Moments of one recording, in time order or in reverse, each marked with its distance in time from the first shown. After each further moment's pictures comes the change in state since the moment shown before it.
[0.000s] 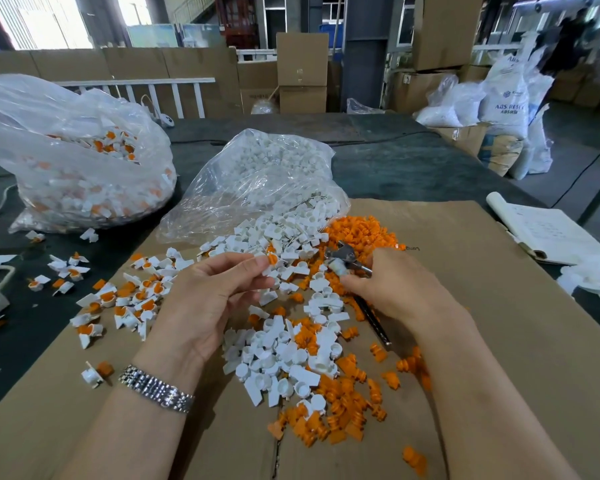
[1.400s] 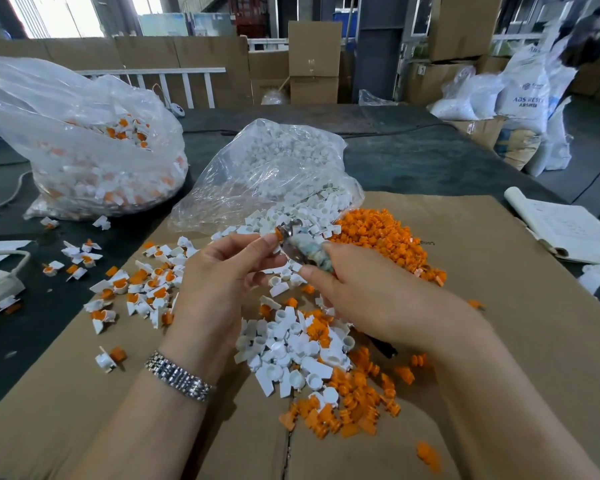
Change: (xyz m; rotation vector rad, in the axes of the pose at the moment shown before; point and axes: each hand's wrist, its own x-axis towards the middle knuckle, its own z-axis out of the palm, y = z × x) left_hand -0.003 -0.006 0.007 -0.068 0.039 0.177; right_hand -0.046 -0.054 -0.020 0.189 -0.227 -0.412
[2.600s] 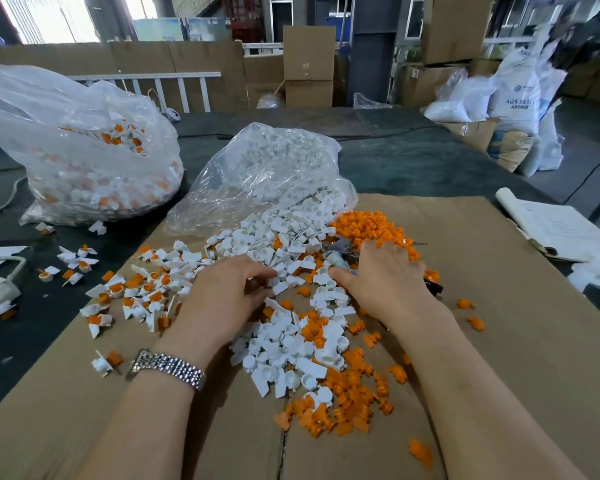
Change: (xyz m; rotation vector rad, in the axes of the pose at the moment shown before) left_hand 0.020 -0.012 -0.022 1.430 -0.242 0.340; right_hand 0.035 0.056 0.020 -0.376 0.262 0.417
